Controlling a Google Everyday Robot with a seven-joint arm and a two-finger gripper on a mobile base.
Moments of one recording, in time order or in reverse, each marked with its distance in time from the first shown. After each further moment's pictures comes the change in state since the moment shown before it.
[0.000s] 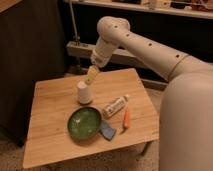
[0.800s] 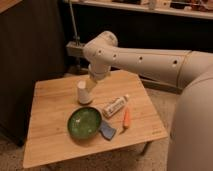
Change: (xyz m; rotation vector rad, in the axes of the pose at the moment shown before) arm 0.075 -0.021 0.019 -0.044 0.031 0.373
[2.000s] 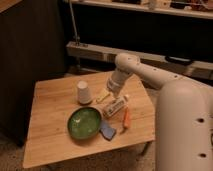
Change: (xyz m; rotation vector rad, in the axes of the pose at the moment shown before) arm 0.033 0.004 0.139 -0.359 0.260 0.046
